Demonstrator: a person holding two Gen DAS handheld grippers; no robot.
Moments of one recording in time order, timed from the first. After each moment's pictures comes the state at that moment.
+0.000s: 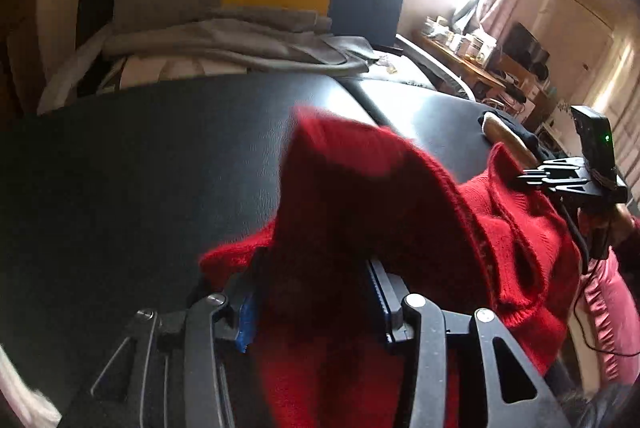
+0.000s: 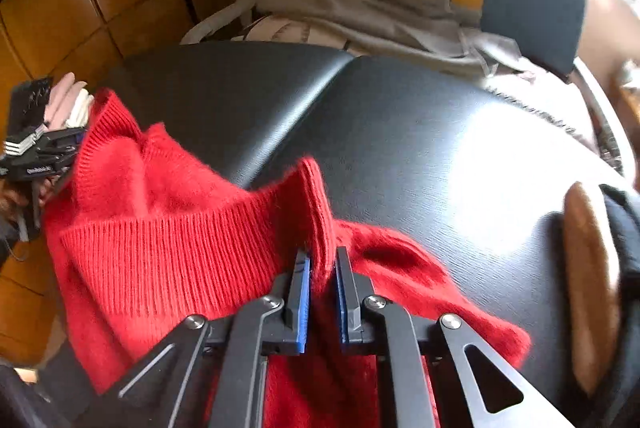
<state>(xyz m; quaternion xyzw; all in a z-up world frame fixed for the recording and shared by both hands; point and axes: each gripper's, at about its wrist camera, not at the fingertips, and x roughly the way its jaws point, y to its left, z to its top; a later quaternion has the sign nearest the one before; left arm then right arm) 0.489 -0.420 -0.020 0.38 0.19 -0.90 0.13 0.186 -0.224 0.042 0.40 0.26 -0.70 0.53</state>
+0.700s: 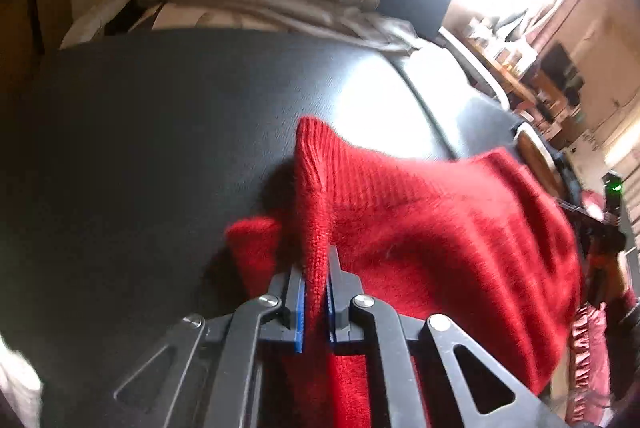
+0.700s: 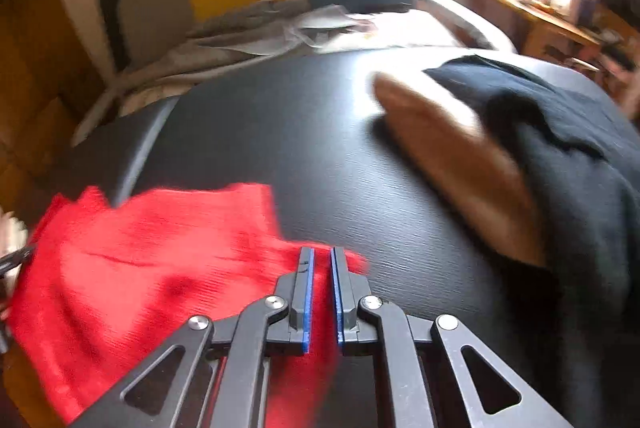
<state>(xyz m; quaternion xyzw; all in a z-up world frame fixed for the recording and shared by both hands) 0.483 -0.434 -0.052 0.43 0.27 -0.85 0.16 0.096 -0.125 0.020 0.46 0.10 -0.81 0.35</state>
